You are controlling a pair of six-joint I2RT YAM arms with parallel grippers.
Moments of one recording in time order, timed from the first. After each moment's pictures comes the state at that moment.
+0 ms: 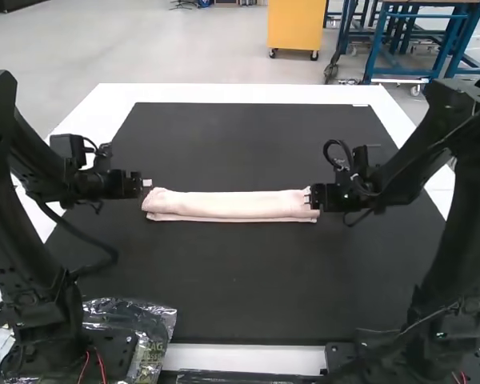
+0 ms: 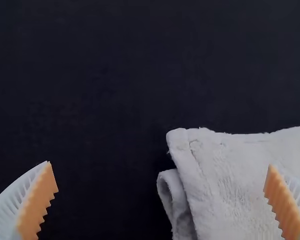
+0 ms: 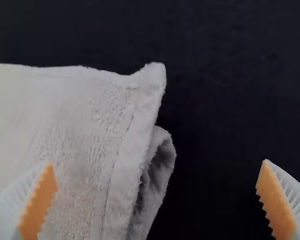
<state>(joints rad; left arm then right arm) 0.26 1.64 0.56 0.40 0.51 0.06 0.17 1.86 0.66 0.40 -0.35 0.03</state>
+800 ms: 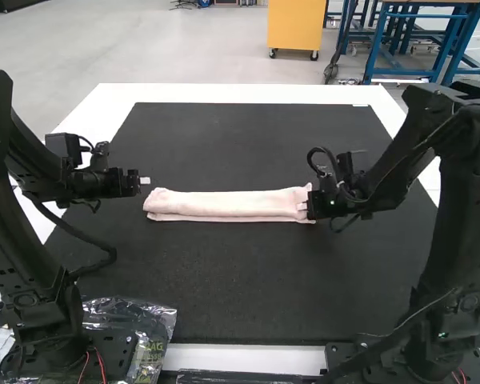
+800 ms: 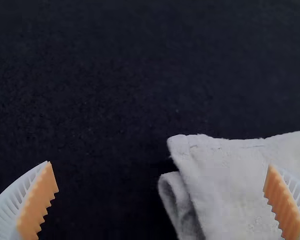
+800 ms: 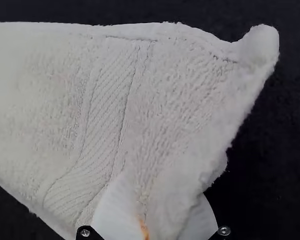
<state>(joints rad) 0.30 1.64 0.57 0.39 0.54 0.05 0.24 1.91 0.66 0.45 -0.39 0.01</state>
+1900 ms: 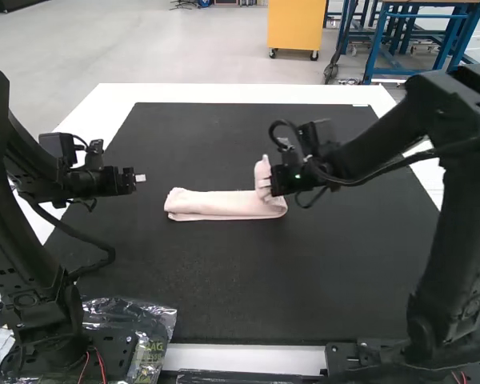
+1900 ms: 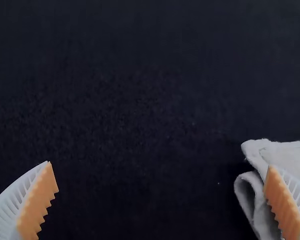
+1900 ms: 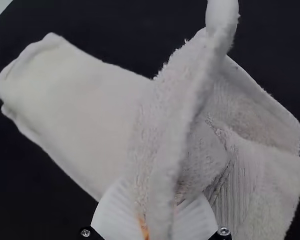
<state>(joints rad) 0.32 1.64 0.56 0.43 0.55 0.06 0.50 1.82 0.87 0.27 -0.38 0.09</state>
